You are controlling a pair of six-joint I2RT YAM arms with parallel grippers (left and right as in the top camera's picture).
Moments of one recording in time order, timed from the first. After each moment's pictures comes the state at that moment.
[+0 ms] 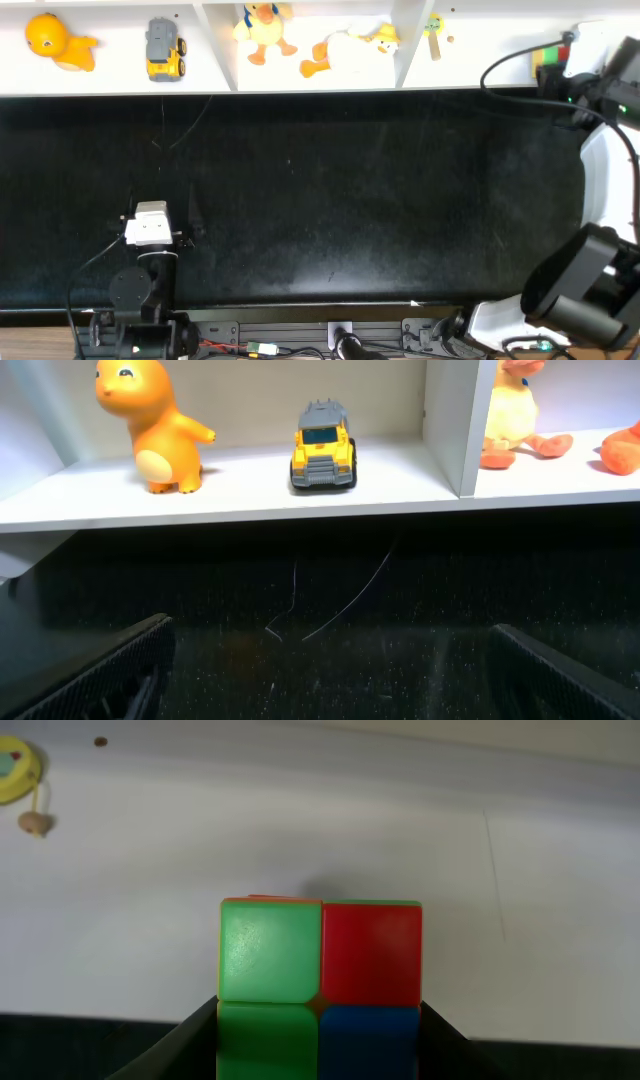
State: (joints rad) left arm 0.01 0.01 0.01 -0.08 -0.06 0.09; right arm -0.43 1.72 1.33 -0.35 -0.30 -0.40
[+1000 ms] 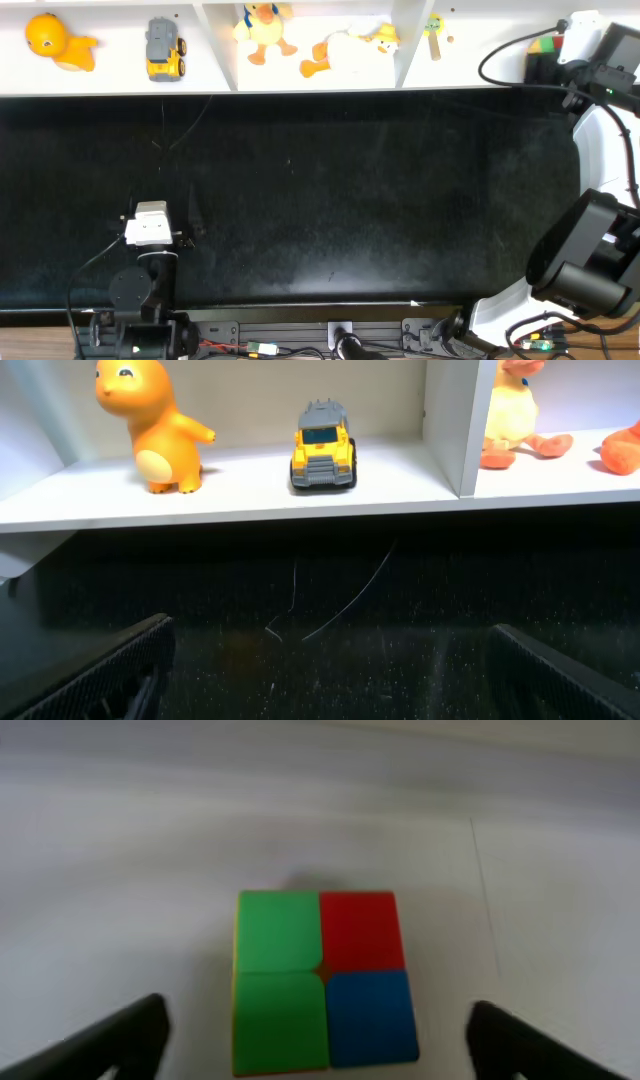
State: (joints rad) left arm 0.01 0.01 0.01 -0.08 -0.06 0.09; right arm -0.41 1.84 1.39 -0.27 -0.21 -0.37
